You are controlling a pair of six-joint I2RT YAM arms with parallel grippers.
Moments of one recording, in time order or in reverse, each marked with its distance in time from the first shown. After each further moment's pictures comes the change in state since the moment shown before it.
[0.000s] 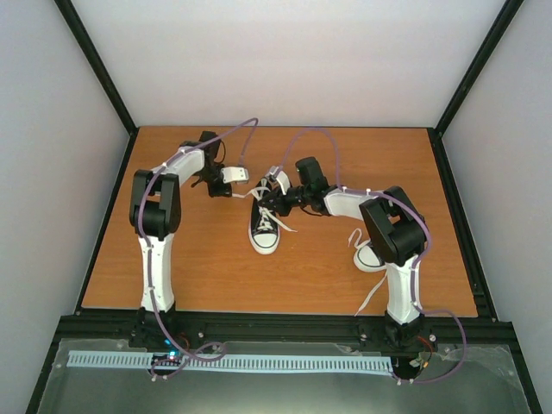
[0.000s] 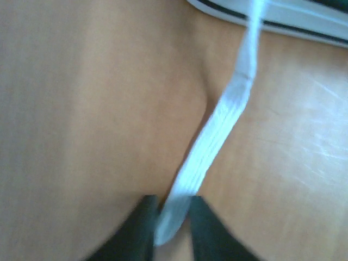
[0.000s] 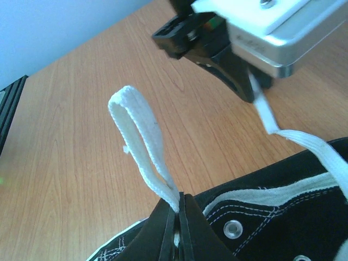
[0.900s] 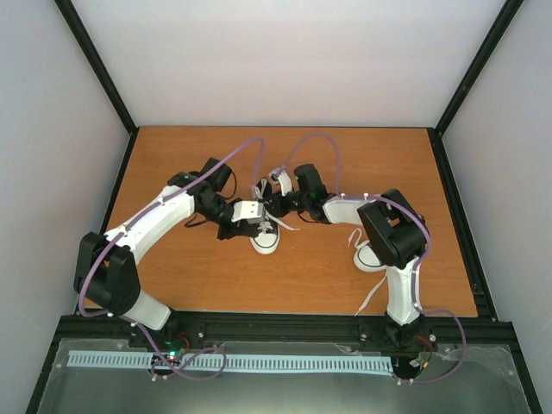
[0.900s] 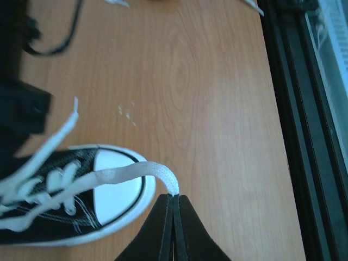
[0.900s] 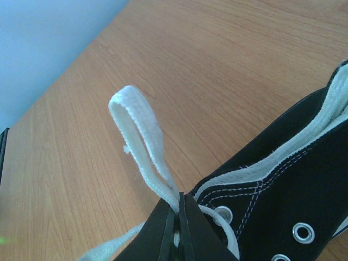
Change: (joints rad) left arm -0.269 -0.778 -0.645 -0.103 0.418 -0.075; right arm 0.037 -0.021 -0.089 0.137 0.167 0.316
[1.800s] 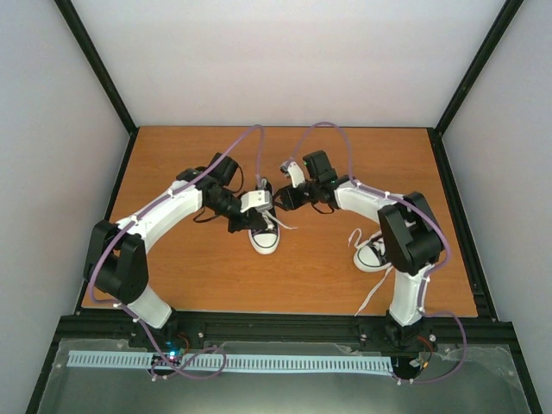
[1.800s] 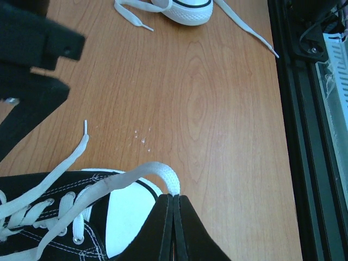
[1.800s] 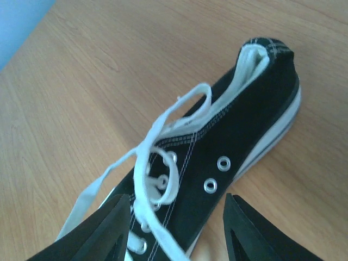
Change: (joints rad) left arm -0.014 0.092 0.066 0.124 0.079 -0.203; right arm -0.059 -0.140 0.085 -0.456 0.090 -0.154
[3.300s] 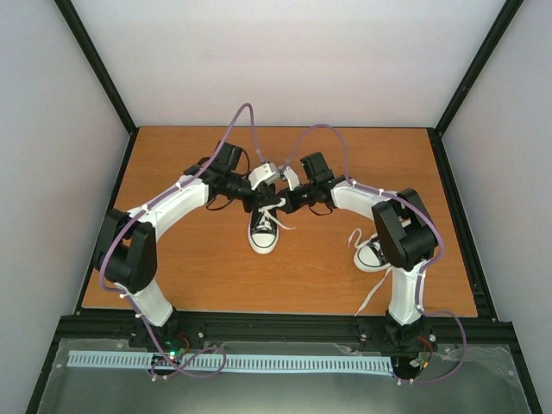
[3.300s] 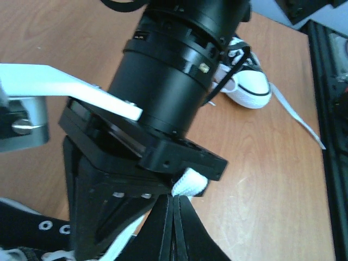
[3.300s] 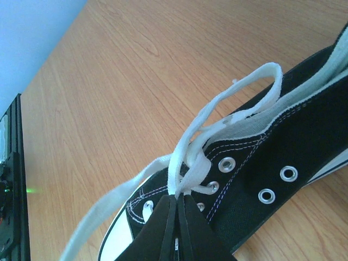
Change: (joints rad) left arm 0.010 0.093 0.048 0.365 0.042 -0.401; right arm -0.010 0.083 0.055 -0.020 -0.180 -0.006
